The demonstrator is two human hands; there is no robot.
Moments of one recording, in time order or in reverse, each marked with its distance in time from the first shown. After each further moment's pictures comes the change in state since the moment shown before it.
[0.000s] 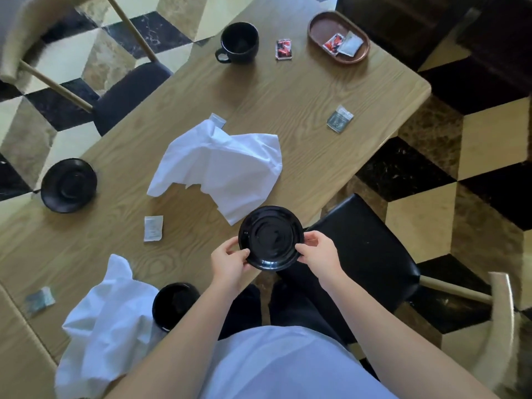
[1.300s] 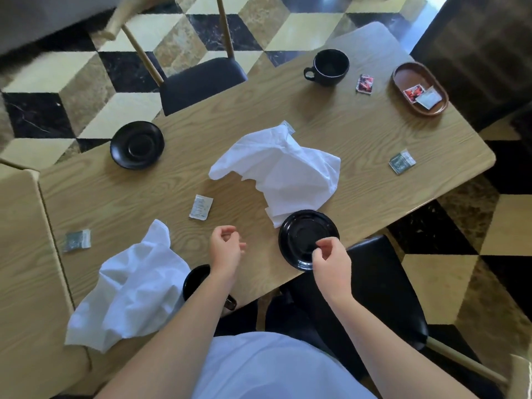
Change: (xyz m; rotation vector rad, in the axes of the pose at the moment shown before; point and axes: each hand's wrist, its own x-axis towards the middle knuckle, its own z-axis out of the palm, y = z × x) left_hand 0.033 0.011 -0.080 -0.106 0.243 0.140; right_hand -0.026 -0.020 0.061 -0.481 0.110 -0.441
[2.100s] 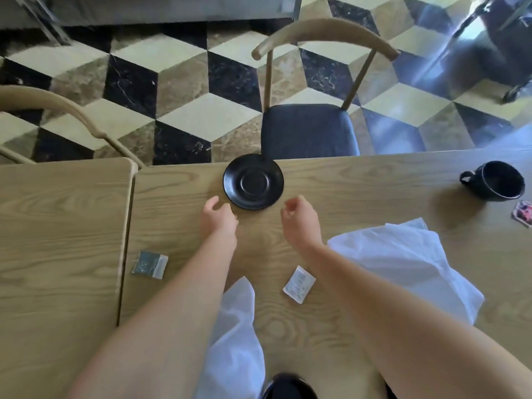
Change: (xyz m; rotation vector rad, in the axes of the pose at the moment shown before) left_hand 0.261 0.097 -0.176 -0.613 0.400 -0.231; right_hand 0.105 -0.266 0.324 -0.343 -0.383 -0.363
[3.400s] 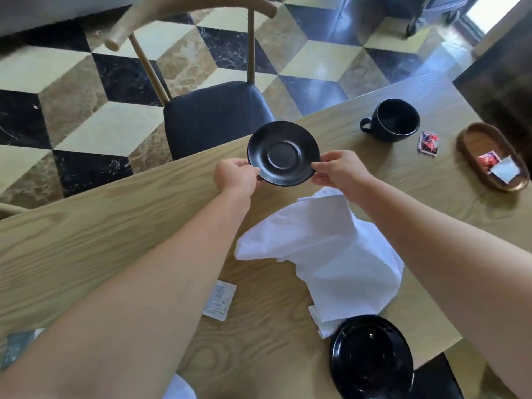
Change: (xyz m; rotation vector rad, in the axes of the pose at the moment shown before) left_hand -0.107 -0.030 0.228 0.461 -0.437 0.241; right_hand 0.089 0.140 -0.233 0.522 0.090 0.302
